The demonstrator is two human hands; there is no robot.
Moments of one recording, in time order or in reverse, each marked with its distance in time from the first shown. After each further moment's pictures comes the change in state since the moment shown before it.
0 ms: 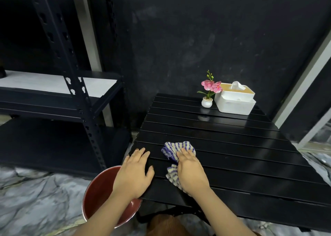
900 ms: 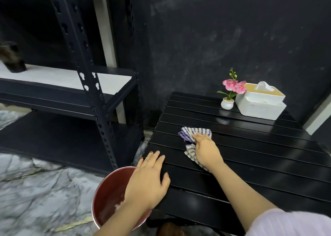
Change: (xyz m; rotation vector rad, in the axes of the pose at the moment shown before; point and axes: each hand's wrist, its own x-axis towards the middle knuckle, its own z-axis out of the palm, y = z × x) left_hand 0.005 -0.001 0.002 0.029 0.019 -0.002; right_hand 0.103 0.025 0.002 0.049 0.024 -0.003
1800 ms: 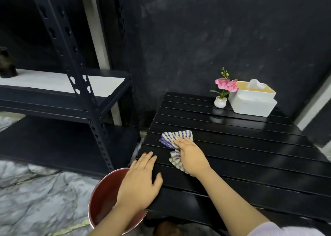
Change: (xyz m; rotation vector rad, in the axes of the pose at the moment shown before) left_hand 0.000 -0.003 0.000 -0.024 0.015 -0.008; right_hand -0.021 -0.021 0.008 0.006 -0.061 -0.187
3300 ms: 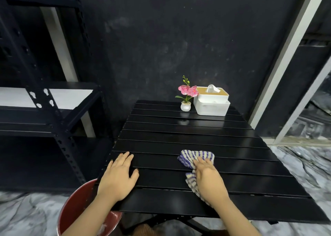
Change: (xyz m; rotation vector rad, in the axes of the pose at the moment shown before) left_hand 0.020 0.027 0.005 0.015 -0.061 -0.010; right_hand -0.134 0.064 -0.057 -0.006 0.214 0.320
